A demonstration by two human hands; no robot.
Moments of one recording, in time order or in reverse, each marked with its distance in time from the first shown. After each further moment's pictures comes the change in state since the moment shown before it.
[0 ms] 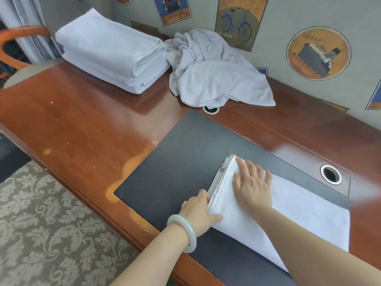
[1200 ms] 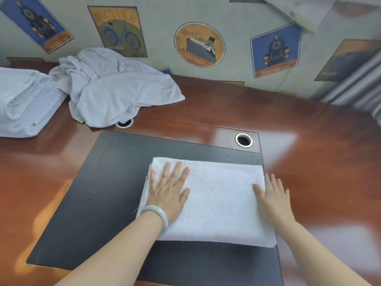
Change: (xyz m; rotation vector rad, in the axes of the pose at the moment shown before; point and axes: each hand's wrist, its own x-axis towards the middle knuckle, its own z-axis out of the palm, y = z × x) left_hand 0.070 0.067 0.060 0.907 0.212 0.537; right_hand -0.127 0.207 -0.022 0.210 -0.041 0.656
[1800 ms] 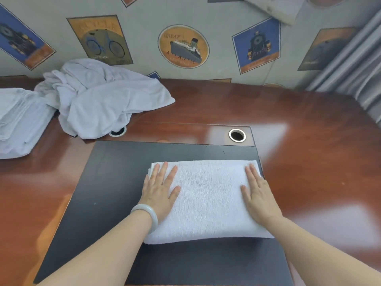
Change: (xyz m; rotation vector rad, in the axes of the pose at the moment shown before) left_hand 0.009 -0.041 -0.001 -0.170 -0.059 0.036; right_hand -0.024 -0.019 0.020 0.115 0.057 -0.256
